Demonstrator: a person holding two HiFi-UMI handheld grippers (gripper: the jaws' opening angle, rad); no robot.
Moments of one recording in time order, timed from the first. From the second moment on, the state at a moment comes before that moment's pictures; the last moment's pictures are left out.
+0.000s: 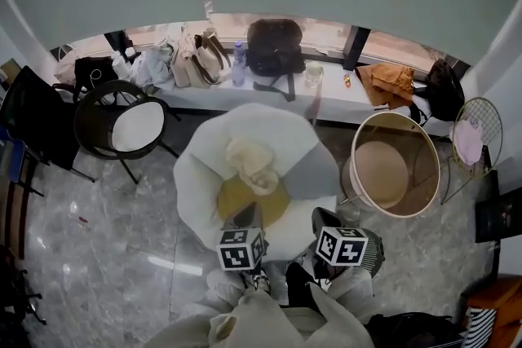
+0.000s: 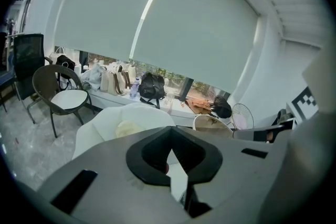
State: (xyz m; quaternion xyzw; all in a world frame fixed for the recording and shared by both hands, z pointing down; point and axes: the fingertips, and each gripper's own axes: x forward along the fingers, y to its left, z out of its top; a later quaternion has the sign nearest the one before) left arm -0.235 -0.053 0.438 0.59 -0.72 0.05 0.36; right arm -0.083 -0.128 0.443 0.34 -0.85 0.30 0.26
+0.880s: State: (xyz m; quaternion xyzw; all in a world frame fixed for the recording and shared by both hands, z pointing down) left arm -0.233 -0.142 0.701 0.51 -0.72 0.11 0.47; right arm -0.087 -0.232 0.681 0.29 -0.80 0.40 0.33
